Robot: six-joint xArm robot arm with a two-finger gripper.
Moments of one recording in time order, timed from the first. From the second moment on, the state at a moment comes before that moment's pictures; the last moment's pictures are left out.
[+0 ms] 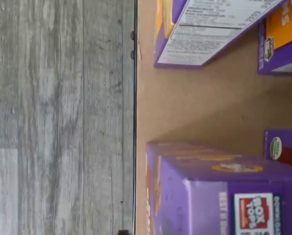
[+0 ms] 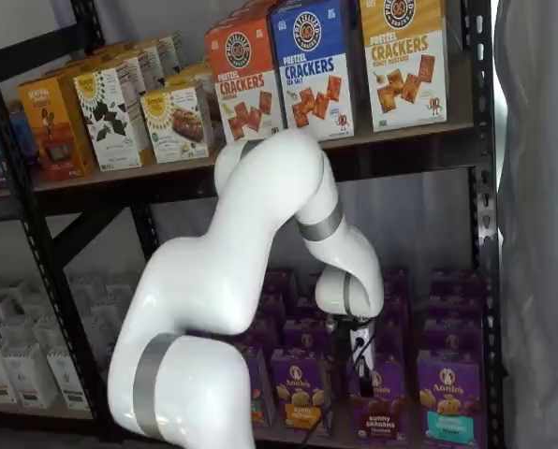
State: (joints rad) arm -0.16 1.02 -1.40 0.01 0.31 -1.73
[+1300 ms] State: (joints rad) arm -0.15 1.01 -1.39 0.02 0.31 -1.74
